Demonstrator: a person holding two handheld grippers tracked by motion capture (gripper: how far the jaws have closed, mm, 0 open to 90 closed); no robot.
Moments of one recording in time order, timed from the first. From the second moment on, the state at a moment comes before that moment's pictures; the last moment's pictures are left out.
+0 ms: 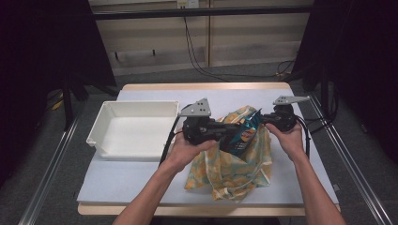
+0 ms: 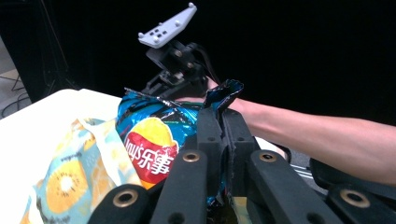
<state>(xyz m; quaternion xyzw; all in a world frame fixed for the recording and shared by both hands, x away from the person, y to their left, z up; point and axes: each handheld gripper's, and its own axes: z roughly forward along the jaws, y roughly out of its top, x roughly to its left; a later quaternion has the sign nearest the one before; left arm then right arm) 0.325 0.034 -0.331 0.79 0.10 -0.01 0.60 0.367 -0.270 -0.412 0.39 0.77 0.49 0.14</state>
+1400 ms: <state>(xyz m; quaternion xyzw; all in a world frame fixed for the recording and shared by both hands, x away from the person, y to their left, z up) 0.353 0.027 -0.276 0.76 0.11 0.01 0.64 0.327 -0.283 -0.410 0.40 0.75 0.51 0.13</state>
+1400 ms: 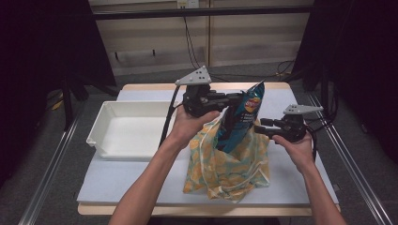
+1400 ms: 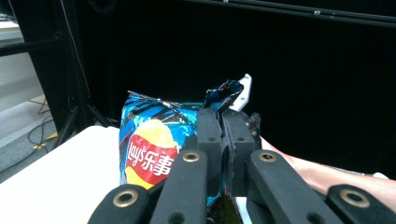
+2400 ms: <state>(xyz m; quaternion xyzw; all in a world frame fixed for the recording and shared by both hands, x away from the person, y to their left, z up) 0.360 0.036 -0.231 0.75 0.11 0.03 0.65 0.282 -0.283 -0.412 0.38 0.75 0.53 0.14</state>
